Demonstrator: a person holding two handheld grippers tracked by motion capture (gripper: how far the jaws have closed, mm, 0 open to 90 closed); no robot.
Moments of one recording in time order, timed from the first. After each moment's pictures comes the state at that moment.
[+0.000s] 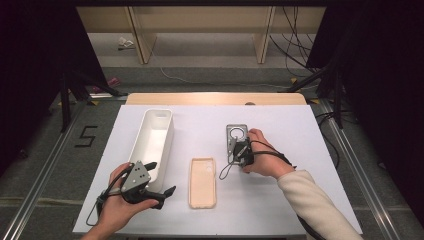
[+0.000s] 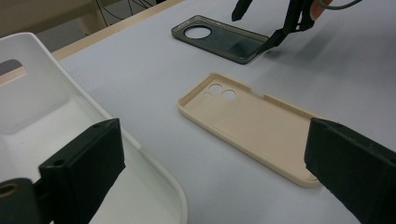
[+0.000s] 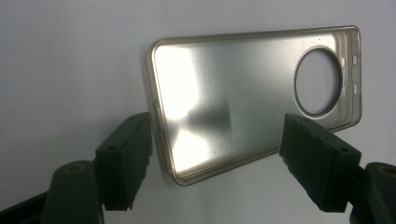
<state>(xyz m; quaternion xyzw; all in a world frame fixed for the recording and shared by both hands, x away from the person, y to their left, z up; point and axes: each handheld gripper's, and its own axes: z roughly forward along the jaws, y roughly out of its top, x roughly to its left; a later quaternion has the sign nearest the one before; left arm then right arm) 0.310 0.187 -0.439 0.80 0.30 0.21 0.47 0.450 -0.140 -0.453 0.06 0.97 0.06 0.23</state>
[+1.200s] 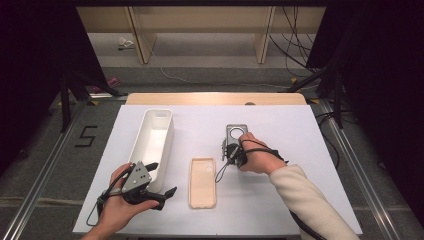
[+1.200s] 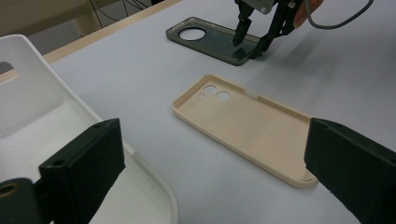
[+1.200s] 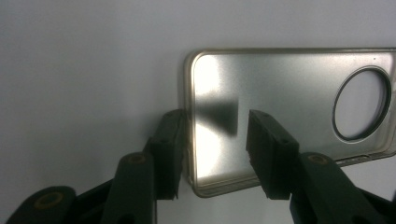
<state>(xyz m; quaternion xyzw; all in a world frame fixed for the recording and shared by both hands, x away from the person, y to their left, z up) 0.310 0.185 -0.439 0.81 0.29 0.21 0.47 0.455 -0.120 -0.457 0.01 0.99 0.01 0.17</state>
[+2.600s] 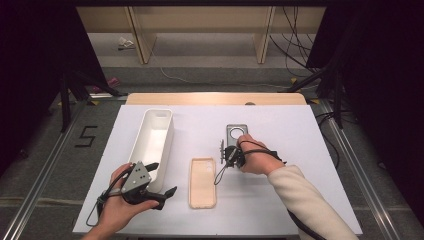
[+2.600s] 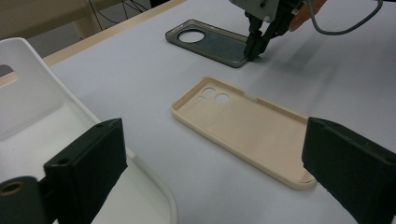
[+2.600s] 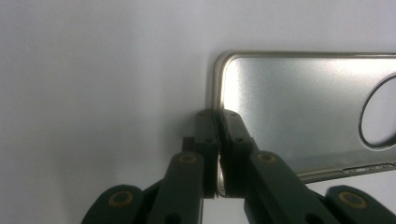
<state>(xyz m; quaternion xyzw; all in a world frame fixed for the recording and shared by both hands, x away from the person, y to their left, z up) 0.309 0.185 -0.439 0.80 0.29 0.21 0.48 0.450 -0.116 -0.458 0.00 0.99 -0.01 0.14</state>
